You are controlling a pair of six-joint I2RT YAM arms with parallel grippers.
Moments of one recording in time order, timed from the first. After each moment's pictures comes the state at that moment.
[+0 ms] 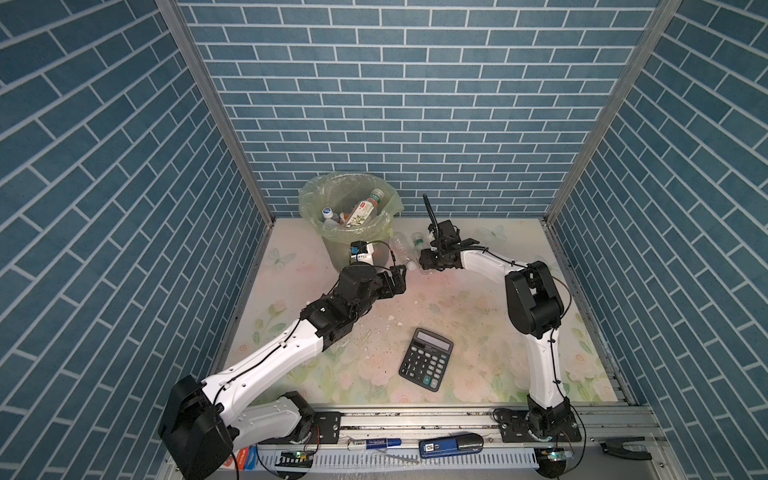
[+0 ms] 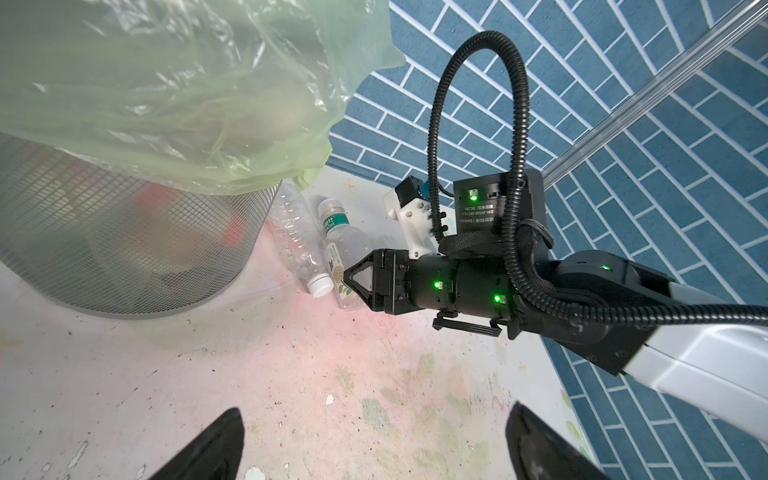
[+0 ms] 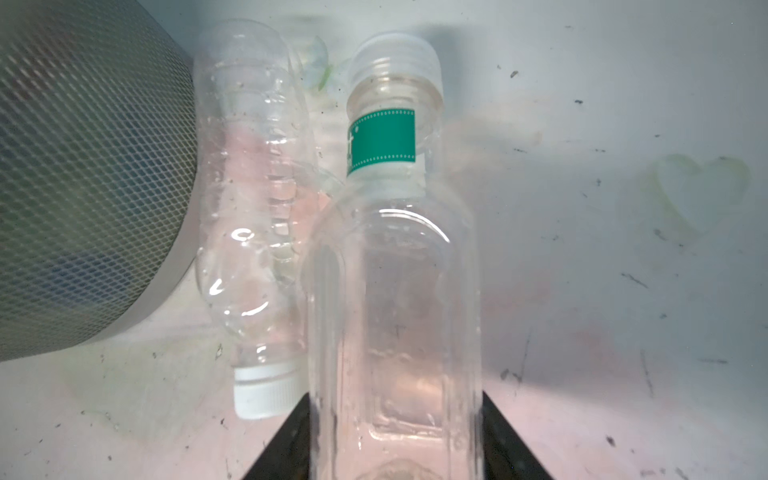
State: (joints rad) left arm -0.72 1.16 0.89 -0.14 -0.20 -0.70; right arm 0.54 2.15 1.64 -0.42 -0.06 0.28
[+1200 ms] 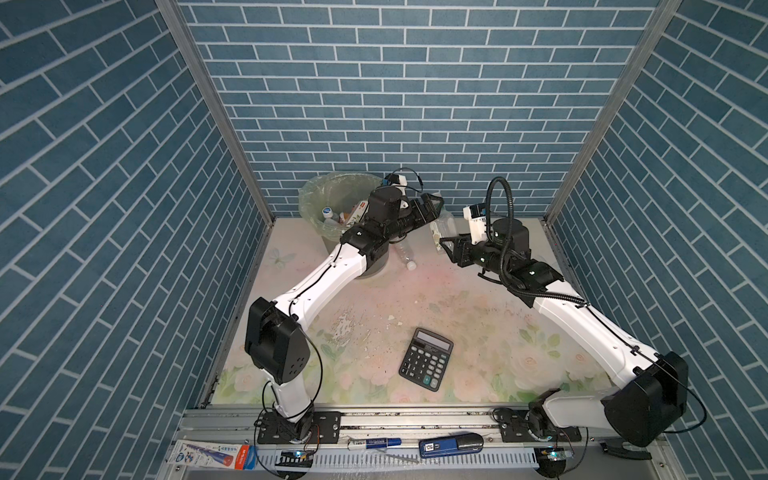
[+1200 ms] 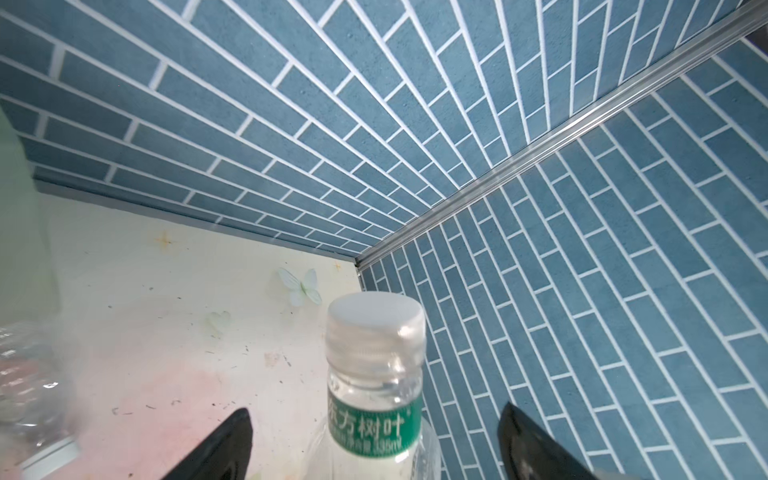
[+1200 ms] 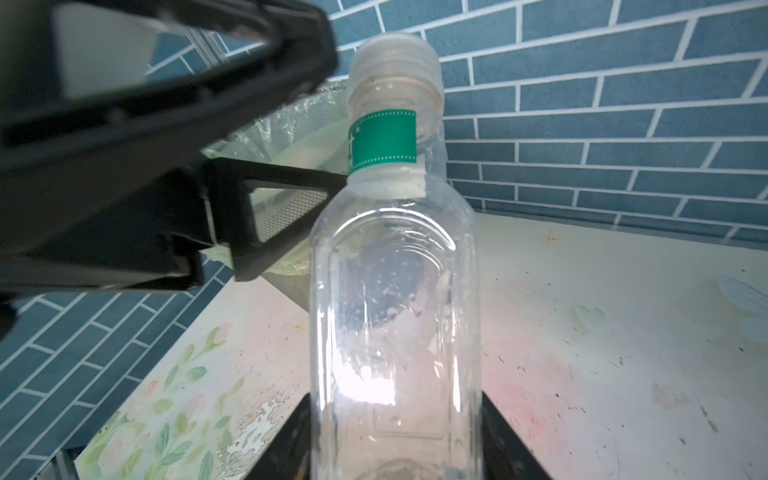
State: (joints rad) left arm -0.59 1.78 1.70 -0.13 0.21 -0.89; right arm 0.55 1.32 1.18 -0.19 -0.22 0.26
